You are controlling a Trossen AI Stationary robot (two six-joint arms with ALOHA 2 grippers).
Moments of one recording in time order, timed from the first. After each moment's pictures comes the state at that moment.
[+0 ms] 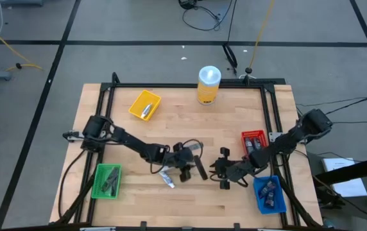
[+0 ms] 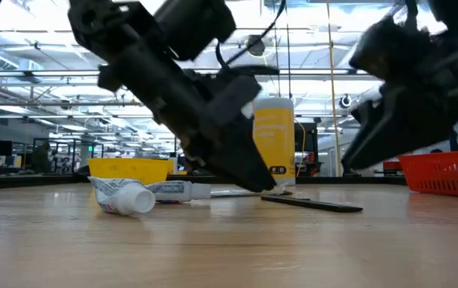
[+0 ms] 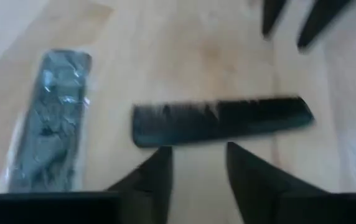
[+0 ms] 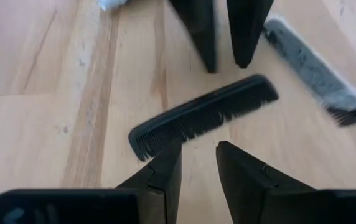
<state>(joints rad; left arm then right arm) -0.23 2.02 1.06 0.23 -0.19 -0.43 0.51 1.56 0.58 0.22 0.41 0.40</state>
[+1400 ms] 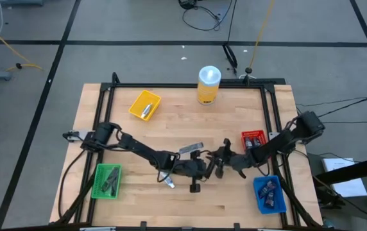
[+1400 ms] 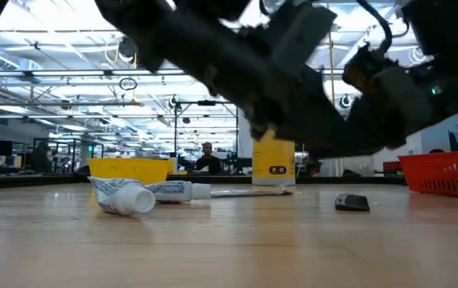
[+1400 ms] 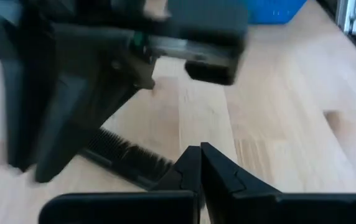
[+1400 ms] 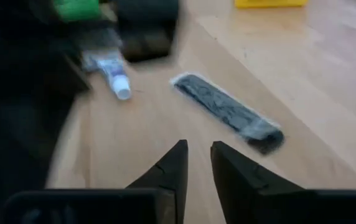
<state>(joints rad) -0.29 2.15 1.33 0.27 -0.16 -0.18 0.42 1.66 0.38 0.78 0.59 0.45</state>
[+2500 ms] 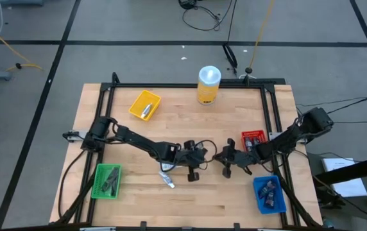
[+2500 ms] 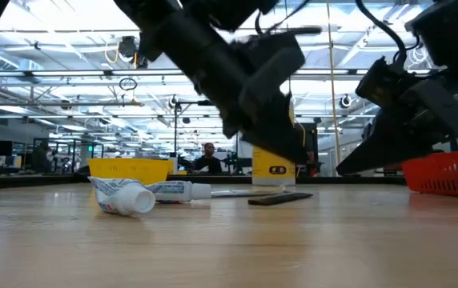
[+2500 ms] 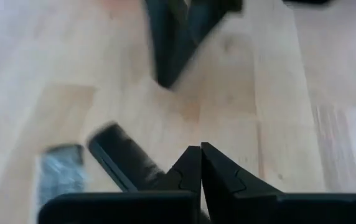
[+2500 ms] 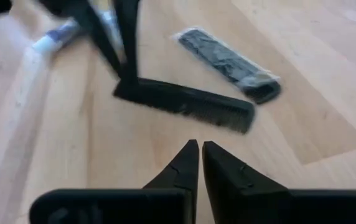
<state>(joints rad) -0.21 2.08 1.33 0.00 -0.19 -0.22 0.40 1.53 0.29 0.66 0.45 0.46</state>
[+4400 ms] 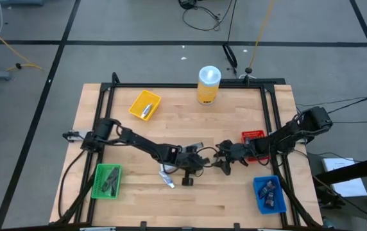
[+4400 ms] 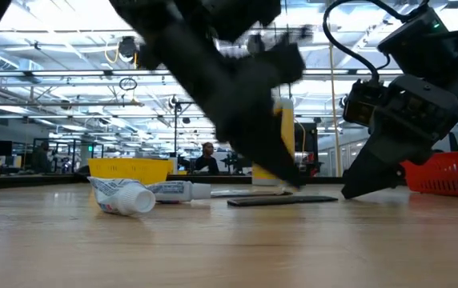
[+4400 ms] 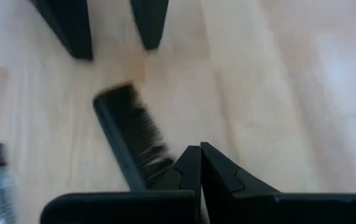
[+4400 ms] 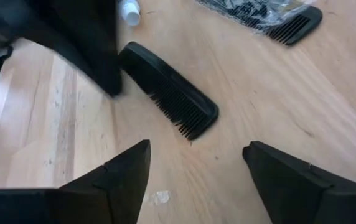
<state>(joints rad) -0.22 2.12 1.33 -0.03 -0.03 -0.06 0.23 1.53 0.29 0.61 0.10 0.66</state>
